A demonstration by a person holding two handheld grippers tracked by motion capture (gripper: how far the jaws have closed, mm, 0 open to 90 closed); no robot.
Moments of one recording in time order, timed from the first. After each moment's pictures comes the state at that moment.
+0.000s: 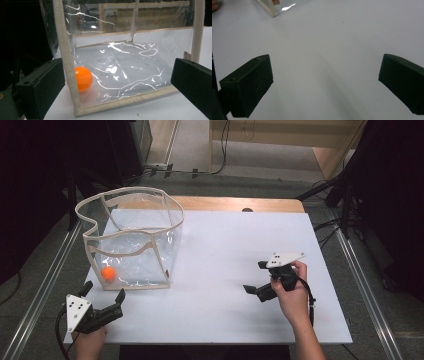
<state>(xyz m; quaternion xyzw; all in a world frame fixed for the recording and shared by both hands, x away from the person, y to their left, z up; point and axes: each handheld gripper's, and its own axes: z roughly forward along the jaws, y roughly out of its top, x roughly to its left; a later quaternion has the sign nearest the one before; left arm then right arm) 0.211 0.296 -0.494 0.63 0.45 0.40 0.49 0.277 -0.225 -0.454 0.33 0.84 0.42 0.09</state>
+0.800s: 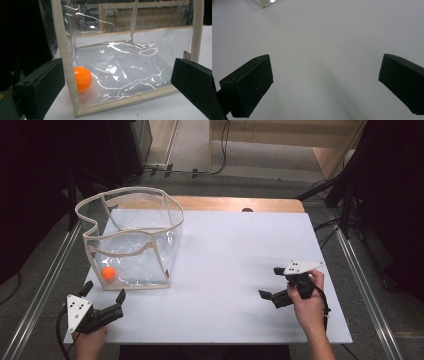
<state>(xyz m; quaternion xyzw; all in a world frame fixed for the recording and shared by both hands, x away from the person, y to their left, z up) 0.211 0.294 -0.495 0.63 0.45 0.40 0.49 0.256 -0.265 -0.465 0.36 0.82 0.42 0.10</state>
